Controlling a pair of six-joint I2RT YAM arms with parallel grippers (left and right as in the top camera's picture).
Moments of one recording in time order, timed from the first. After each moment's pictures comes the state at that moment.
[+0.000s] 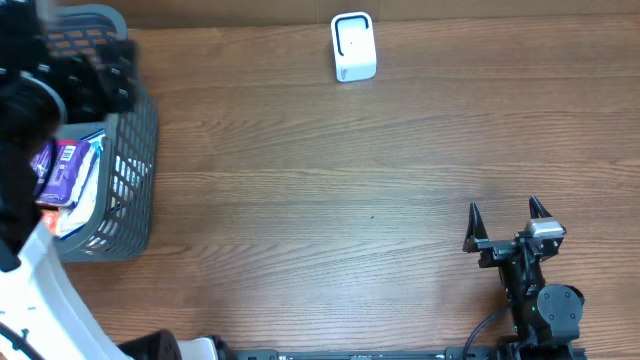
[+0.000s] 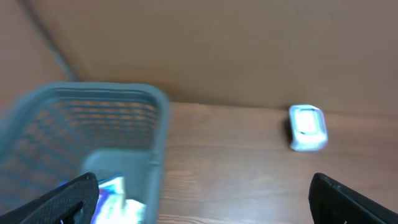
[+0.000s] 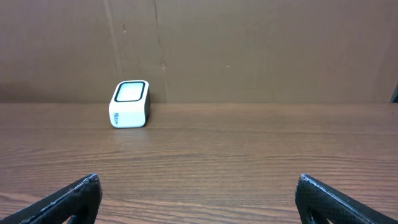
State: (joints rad) left arm 0.30 1.53 2.42 -1.38 0.22 0.06; right arm 0.07 0.01 0.02 -0.04 -0.03 0.04
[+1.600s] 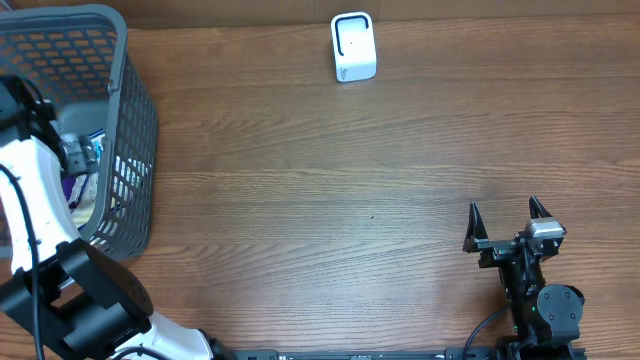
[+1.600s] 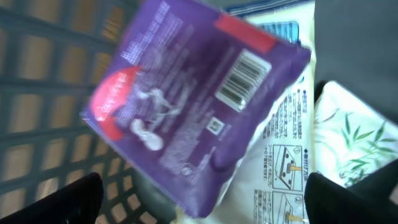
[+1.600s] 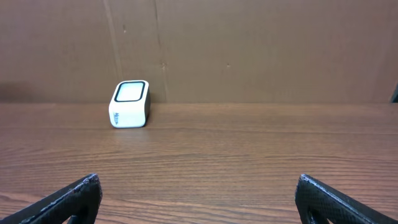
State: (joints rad) left arm 0.58 1.80 1.57 -0.89 -0.30 0.27; right arm 0.07 0.01 0.02 -0.04 -0.03 0.04
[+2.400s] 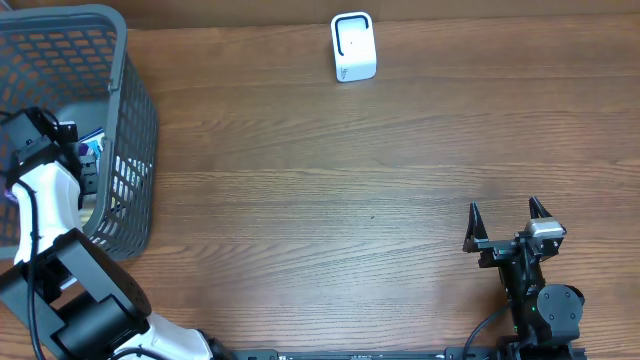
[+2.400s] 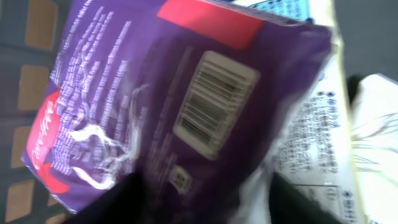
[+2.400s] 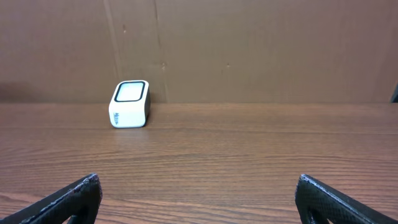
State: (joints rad) left arm 0.62 1.80 1.32 -0.56 -0.26 0.42; right arm 0.07 0.01 0.02 -0.03 -0.03 0.04
